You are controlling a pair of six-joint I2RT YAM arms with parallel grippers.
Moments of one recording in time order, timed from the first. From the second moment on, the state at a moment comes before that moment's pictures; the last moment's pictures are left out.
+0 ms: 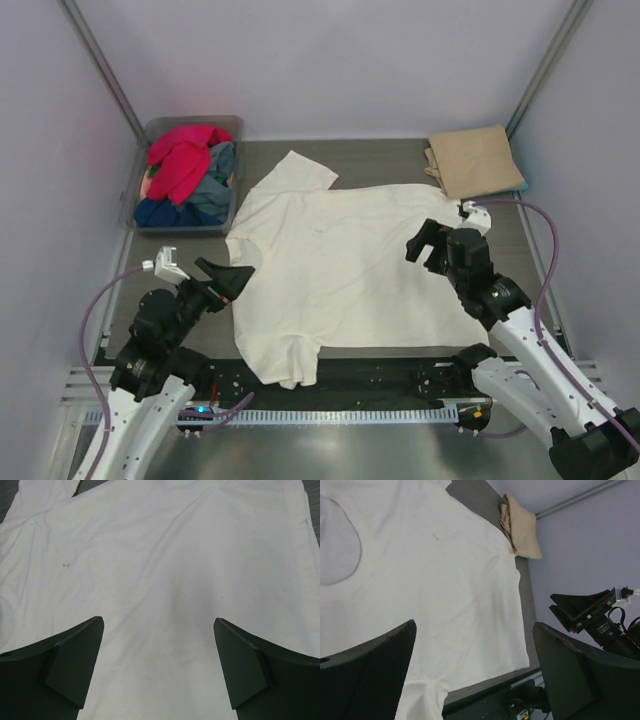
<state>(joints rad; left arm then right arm) -0.38 0.20 0.52 -0.54 0.04 -0.94 0.40 0.74 0.66 -0.44 0.29 0.57</state>
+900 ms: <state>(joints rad) -1.50 1.03 0.75 -1.00 -0.30 -1.52 0.40 0.78 0.66 -0.51 0.29 0.58</state>
